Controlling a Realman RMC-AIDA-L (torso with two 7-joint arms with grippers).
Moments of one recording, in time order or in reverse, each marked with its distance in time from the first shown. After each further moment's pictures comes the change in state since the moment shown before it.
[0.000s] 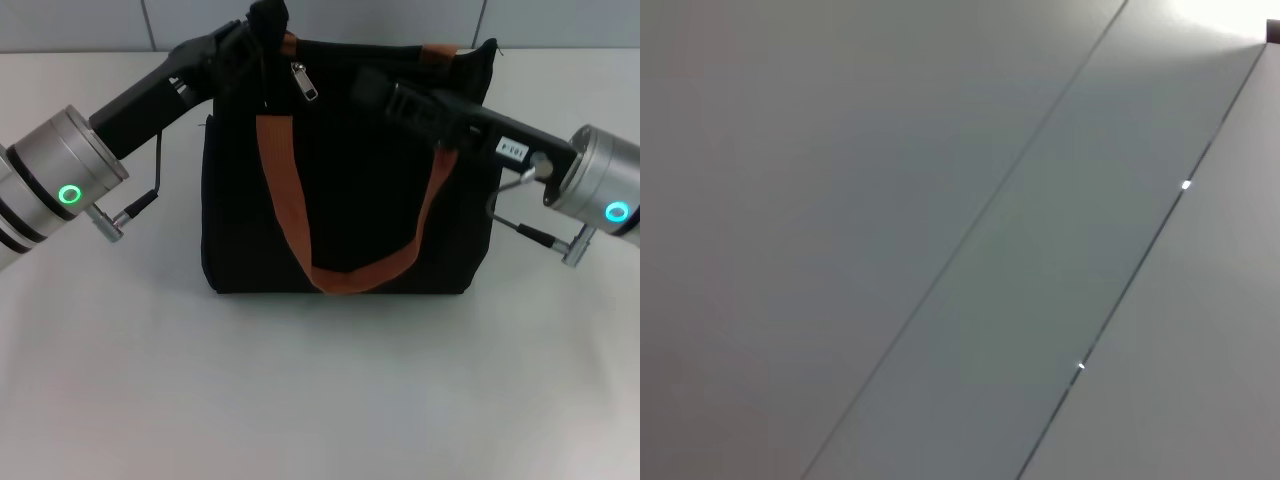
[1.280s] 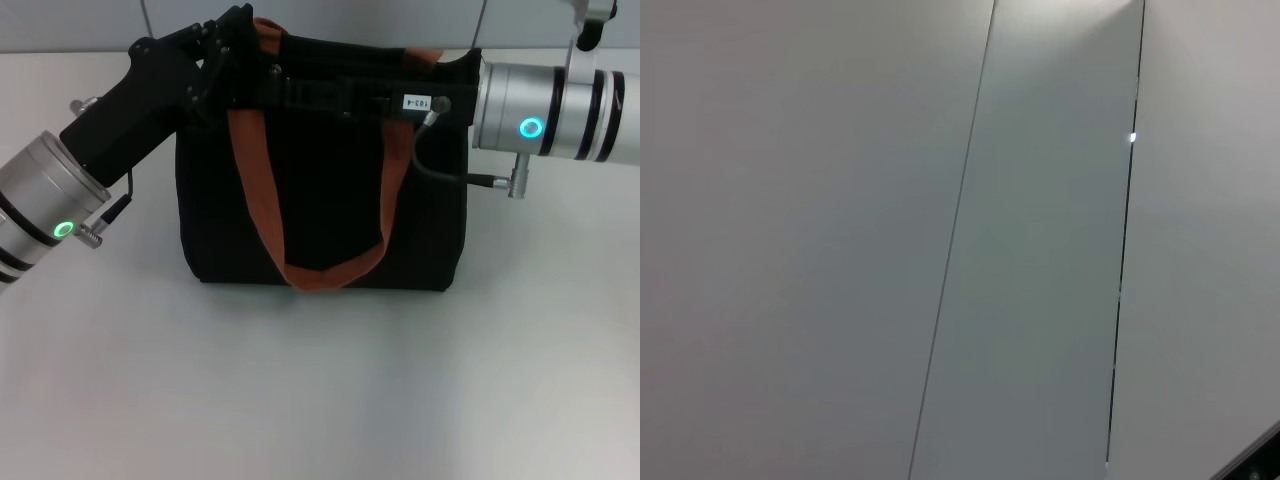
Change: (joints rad) left arm 0.047 0.000 0.015 -0.049 -0.079 0.051 0.490; right arm 0.134 0.004 -0.474 -0.202 0.166 0.292 0.406
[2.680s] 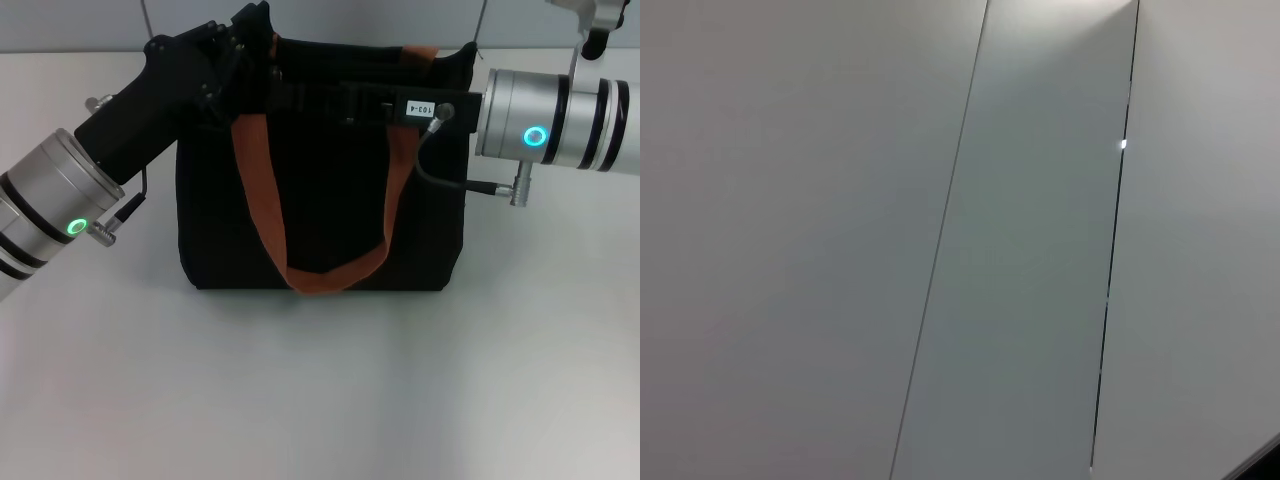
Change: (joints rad) left arm -0.025 -0.002 0.000 -0.032 0.000 0.003 0.000; right arm -0.037 -0.005 -0.119 -0.019 0.119 0.004 -0.004
